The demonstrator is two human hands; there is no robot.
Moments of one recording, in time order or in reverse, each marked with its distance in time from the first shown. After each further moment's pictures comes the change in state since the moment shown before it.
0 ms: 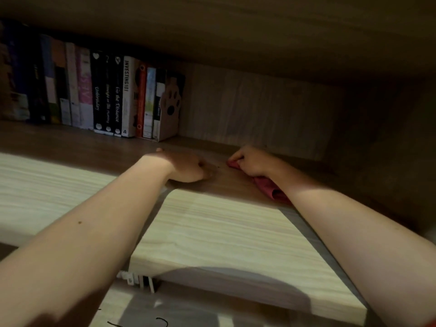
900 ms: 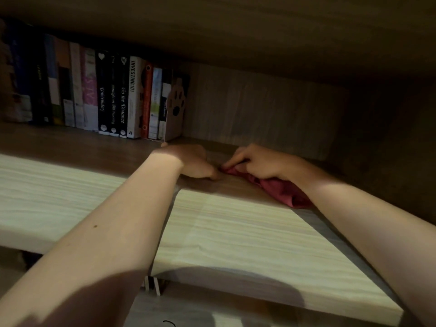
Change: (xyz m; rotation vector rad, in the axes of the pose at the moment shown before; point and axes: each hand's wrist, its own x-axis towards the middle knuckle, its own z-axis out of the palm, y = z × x) left_hand 0.011 -0.013 -0.008 -0.111 0.009 0.011; right_hand -0.008 -0.014 -0.007 0.092 -0.111 -0.172
